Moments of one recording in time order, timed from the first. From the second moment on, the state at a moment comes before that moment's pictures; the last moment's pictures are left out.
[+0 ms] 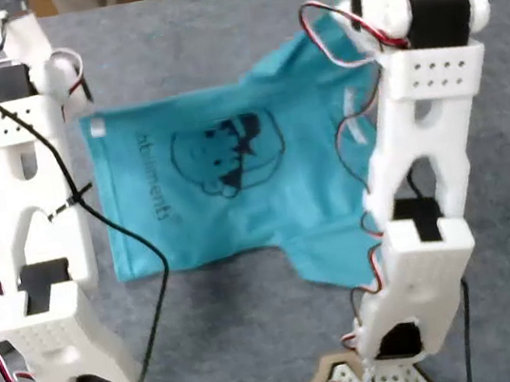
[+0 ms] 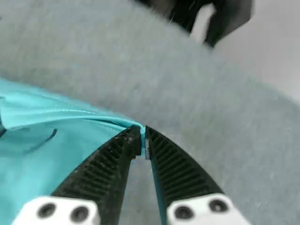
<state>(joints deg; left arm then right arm) -8.5 17.6 -33.1 84.7 -2.2 1.1 23.3 -67.9 98.3 27.9</state>
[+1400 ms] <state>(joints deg) -4.4 -11.3 28.1 75.3 -2.7 12.7 -53.1 41.4 83.2 34.6</state>
